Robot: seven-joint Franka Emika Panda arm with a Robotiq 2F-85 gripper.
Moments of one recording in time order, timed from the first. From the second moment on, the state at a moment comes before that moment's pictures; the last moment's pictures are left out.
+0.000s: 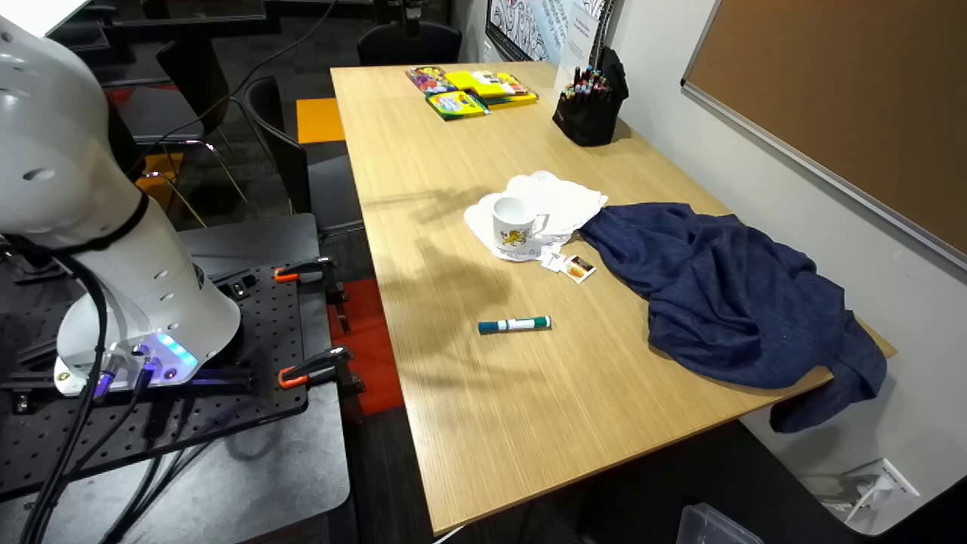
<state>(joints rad) 0.17 -0.47 0.26 -2.33 0.03 1.93 0.12</state>
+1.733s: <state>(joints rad) 0.04 -0.38 0.11 -2.41 0.02 2.13 0.24</state>
